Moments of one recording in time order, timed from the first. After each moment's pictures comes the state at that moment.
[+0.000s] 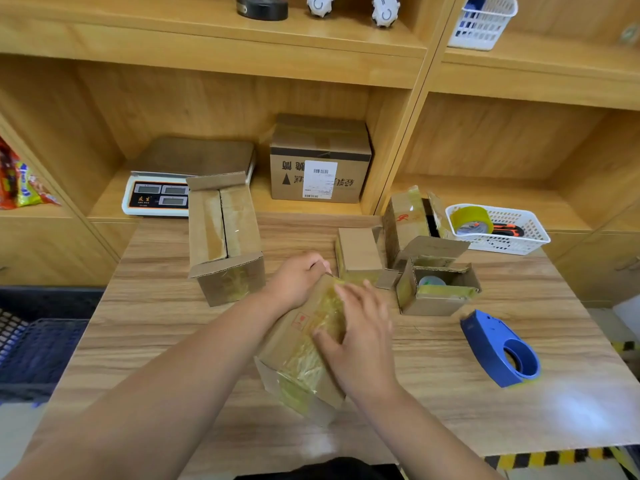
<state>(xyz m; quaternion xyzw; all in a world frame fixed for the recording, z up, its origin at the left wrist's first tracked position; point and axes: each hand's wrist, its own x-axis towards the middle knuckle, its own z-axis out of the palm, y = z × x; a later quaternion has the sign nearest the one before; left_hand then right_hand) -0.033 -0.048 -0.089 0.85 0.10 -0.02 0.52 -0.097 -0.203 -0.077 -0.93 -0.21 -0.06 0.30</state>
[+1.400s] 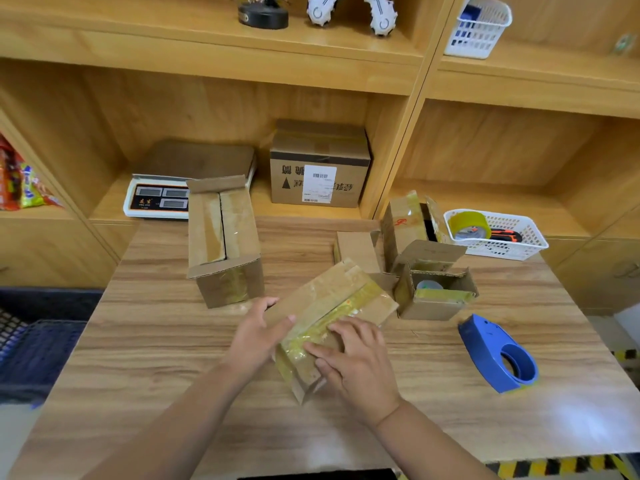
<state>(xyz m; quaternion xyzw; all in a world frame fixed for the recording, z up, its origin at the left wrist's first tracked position) -0.124 -0.045 -0.125 0.76 0.23 0.05 0.61 -0.093 -0.234 -0.121 -0.86 -0.42 -0.20 0.21</state>
